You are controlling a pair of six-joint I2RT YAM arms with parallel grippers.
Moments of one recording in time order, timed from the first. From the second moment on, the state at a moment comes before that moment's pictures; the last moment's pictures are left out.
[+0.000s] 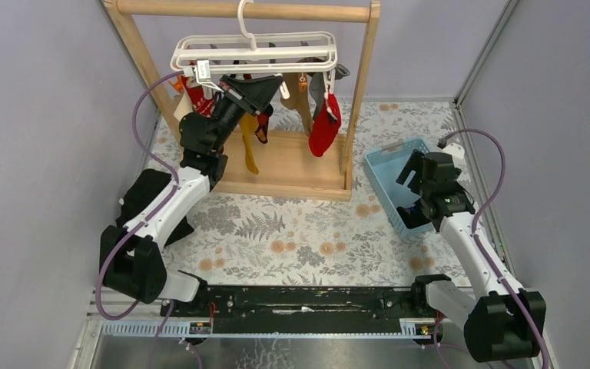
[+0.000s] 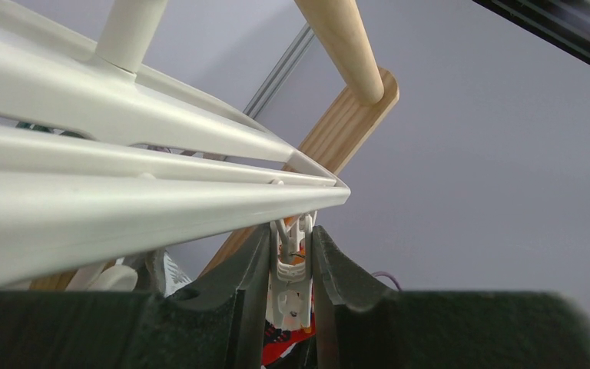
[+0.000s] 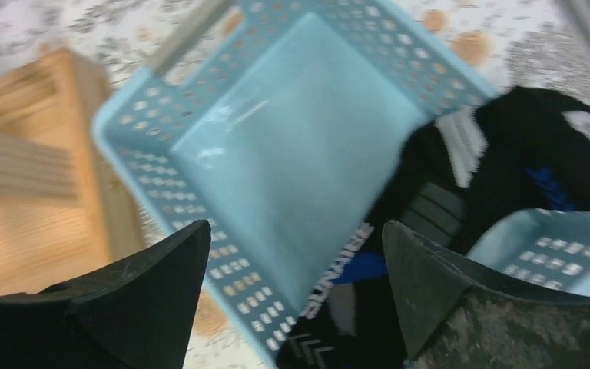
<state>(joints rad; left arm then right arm) -0.33 1.39 1.12 0.85 0.35 -0.98 0.10 1.02 0.72 -0.31 0.23 0.42</state>
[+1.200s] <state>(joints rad) -0.33 1.41 1.10 0.93 0.36 -1.03 -0.06 1.56 0.79 -0.27 0.63 0.88</state>
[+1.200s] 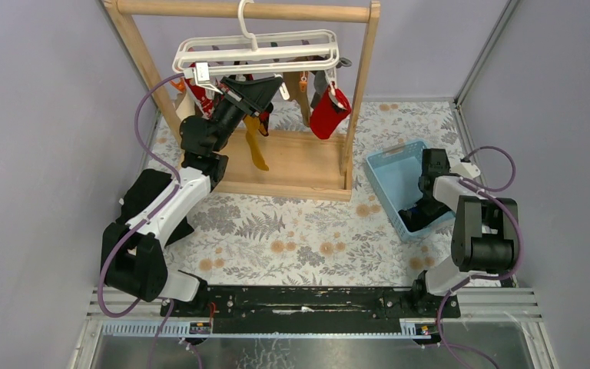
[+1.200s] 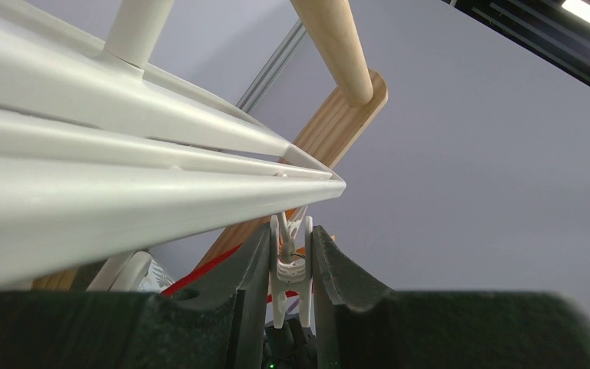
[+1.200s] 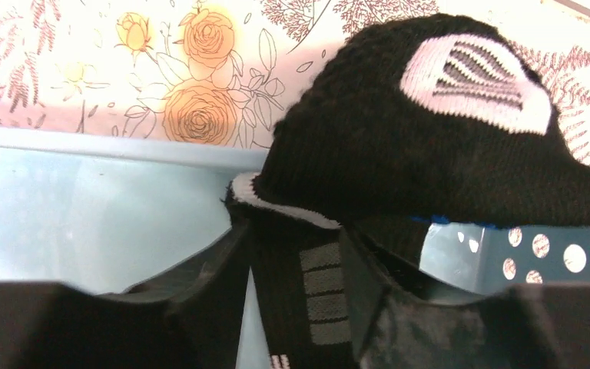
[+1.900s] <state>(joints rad) -0.33 1.40 1.10 0.93 0.36 -1.03 -0.11 1.18 0.76 -0.20 0.14 0.76</state>
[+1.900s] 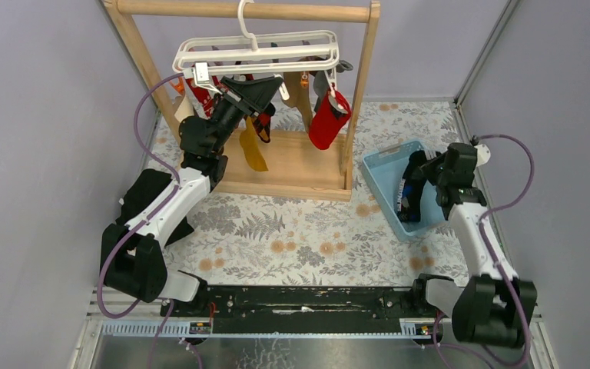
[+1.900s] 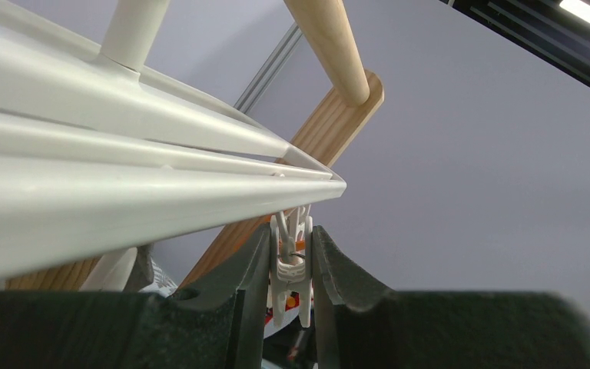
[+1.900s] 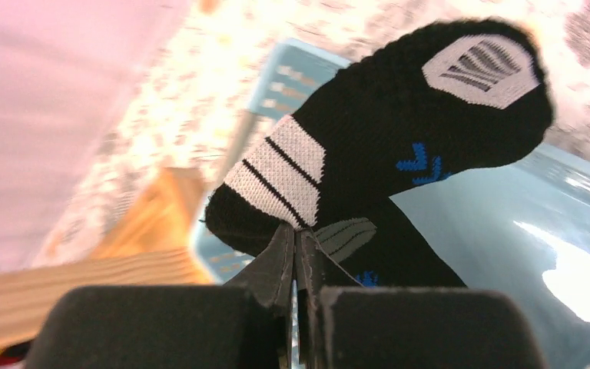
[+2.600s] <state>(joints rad) -0.33 1.41 1.10 0.93 0.37 -1.03 -0.10 0.94 0.99 -0.28 -0.30 0.74</state>
